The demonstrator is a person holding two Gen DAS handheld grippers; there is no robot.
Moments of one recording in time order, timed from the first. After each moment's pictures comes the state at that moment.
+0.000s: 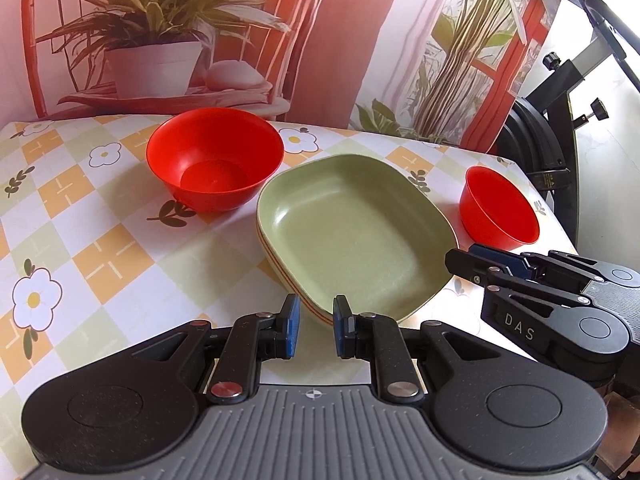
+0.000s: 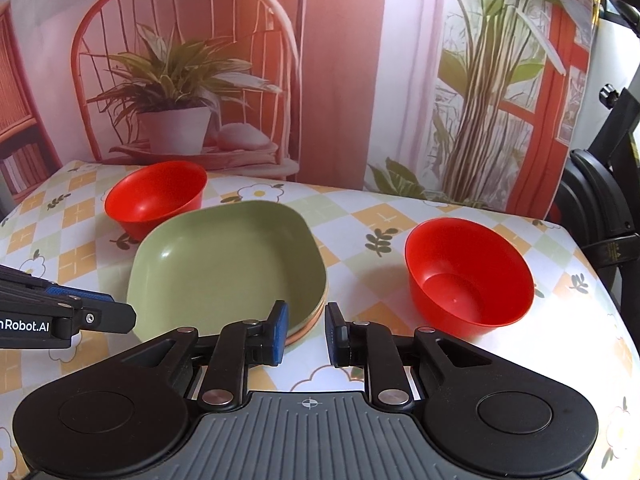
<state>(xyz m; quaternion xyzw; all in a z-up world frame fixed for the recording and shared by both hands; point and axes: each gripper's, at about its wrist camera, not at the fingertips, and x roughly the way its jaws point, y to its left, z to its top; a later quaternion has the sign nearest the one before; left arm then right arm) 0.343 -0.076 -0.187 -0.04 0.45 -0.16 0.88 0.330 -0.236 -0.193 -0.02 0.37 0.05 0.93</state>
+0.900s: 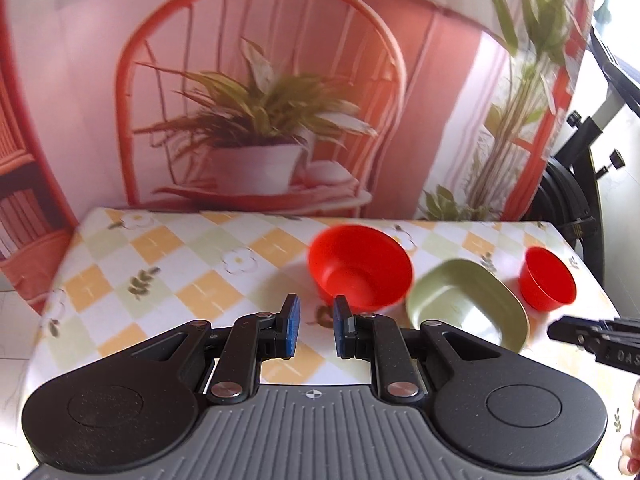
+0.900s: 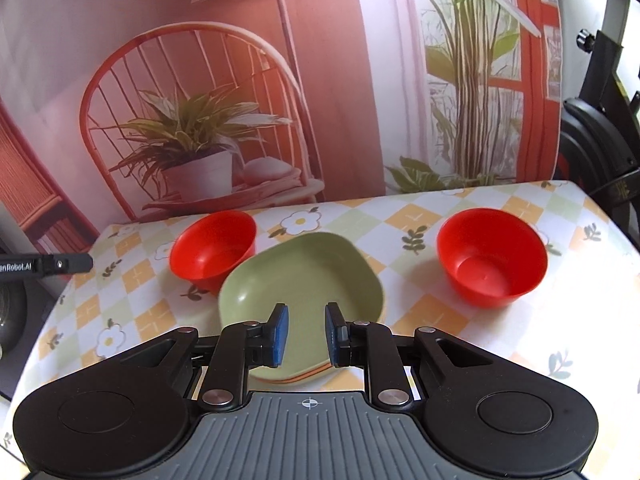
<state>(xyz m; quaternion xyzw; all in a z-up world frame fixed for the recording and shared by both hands) 0.358 0.044 -0.110 -0.01 0.37 -0.12 0.92 0.310 -0.222 -0.135 0.12 0.38 0.06 0.92</state>
